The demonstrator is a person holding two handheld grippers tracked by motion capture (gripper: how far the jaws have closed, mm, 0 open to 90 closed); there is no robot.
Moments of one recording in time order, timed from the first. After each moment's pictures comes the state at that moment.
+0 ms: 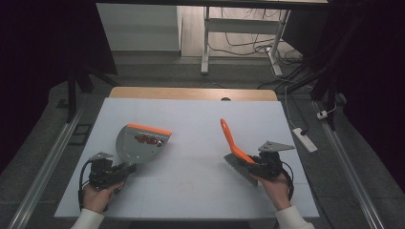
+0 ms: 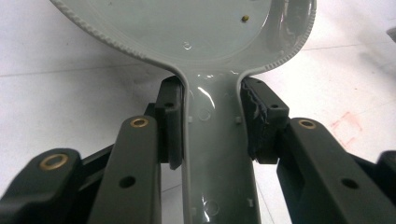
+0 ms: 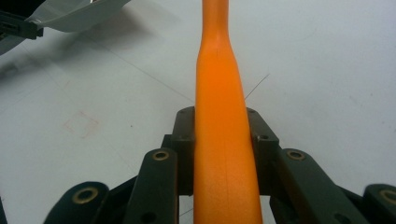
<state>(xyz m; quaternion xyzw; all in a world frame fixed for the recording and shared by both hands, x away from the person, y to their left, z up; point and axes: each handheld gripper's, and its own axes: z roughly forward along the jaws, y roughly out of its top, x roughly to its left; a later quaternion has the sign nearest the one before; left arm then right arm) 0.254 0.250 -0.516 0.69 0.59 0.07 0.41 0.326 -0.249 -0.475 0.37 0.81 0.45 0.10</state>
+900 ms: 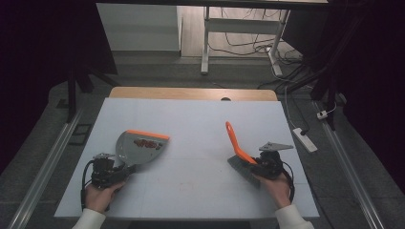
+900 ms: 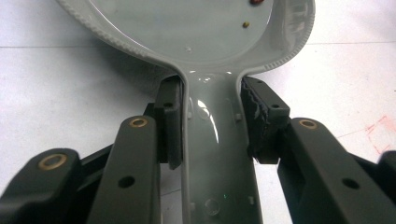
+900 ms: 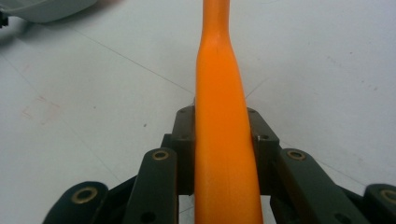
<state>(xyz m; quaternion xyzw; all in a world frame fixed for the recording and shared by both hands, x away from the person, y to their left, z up) 0.261 0.250 -0.527 0.68 0.62 0.07 0.37 0.338 -0.259 -0.495 0.40 0.81 0.41 0.10</state>
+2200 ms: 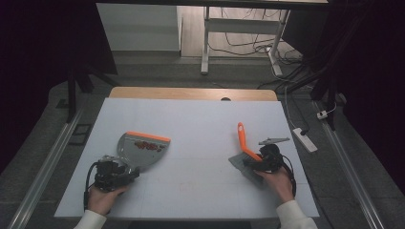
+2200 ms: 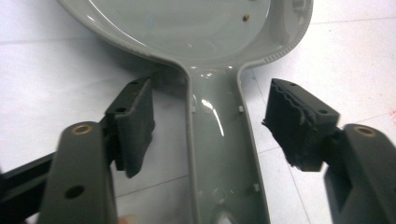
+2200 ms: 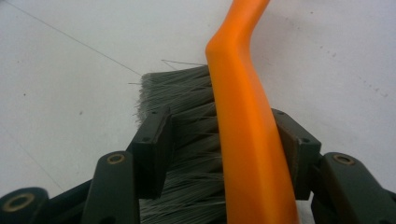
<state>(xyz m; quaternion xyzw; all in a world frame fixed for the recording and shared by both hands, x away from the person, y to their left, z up) 0.252 0.239 -0.524 0.71 0.61 0.11 0.34 0.368 -0.269 -0.505 0.45 0.83 0.33 0.08</state>
